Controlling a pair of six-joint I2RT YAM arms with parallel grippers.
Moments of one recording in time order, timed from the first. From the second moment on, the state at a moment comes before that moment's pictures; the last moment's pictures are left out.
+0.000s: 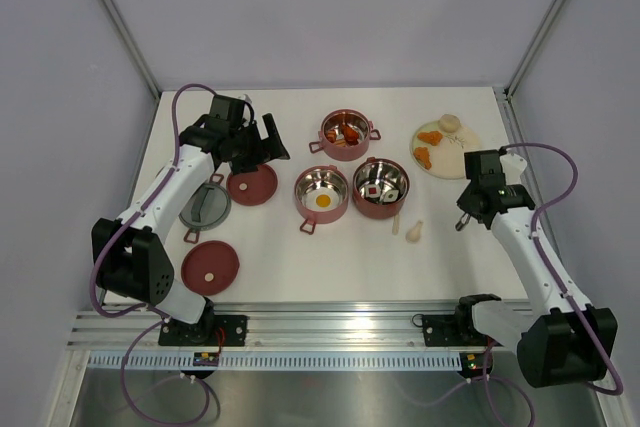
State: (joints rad) left arm -0.28 1.52 1.33 -0.69 0.18 -0.58; right arm 0.10 1.08 0.91 -0.80 0.42 0.66
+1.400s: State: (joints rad) left arm -0.28 1.52 1.33 -0.69 0.19 -0.57; right arm -0.04 1.17 0.72 -0.55 0.33 0.69
